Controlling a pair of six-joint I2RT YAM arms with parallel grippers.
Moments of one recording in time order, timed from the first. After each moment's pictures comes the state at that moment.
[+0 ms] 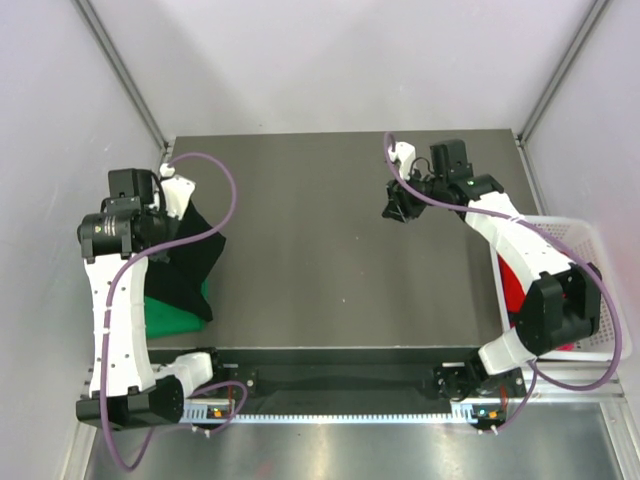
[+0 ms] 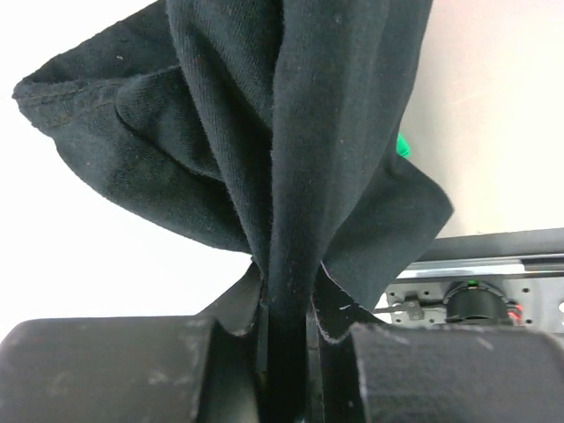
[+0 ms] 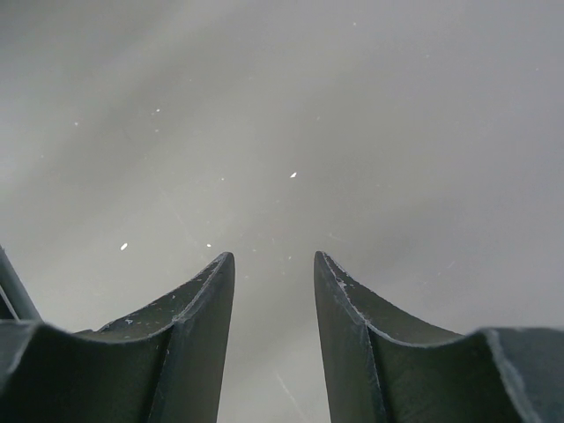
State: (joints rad) left arm 0.12 1.12 1.52 -1.37 -0.12 0.52; right arm 0.32 1.51 1.31 -0.56 -0.57 -0.37
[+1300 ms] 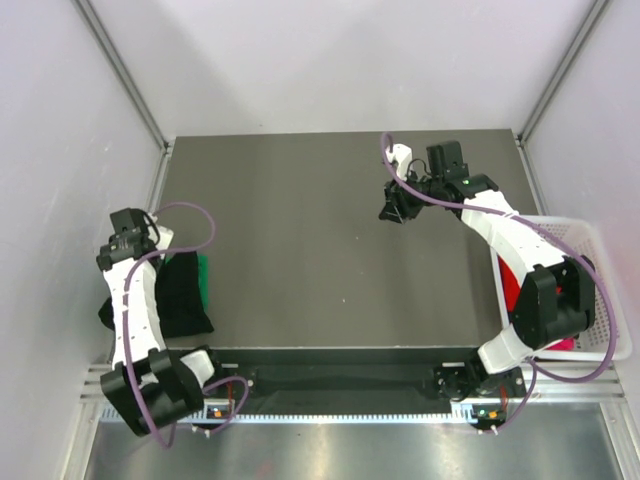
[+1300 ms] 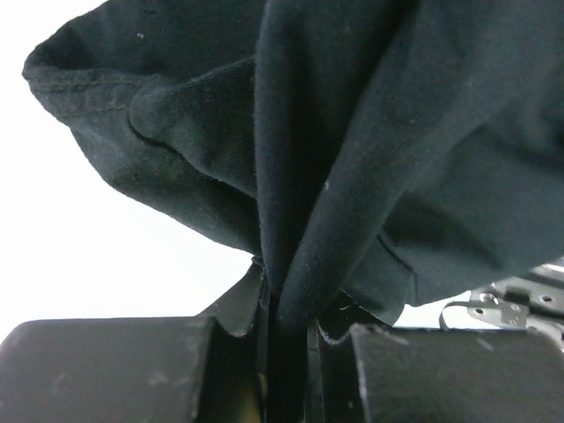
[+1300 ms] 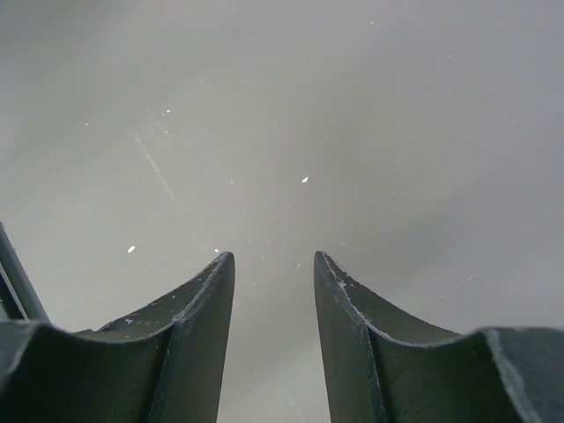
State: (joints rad) left arm 0.39 1.09 1.01 -1.05 -0.39 0.67; right arm 0.32 1.55 1.30 -0.54 -0.61 -0.36
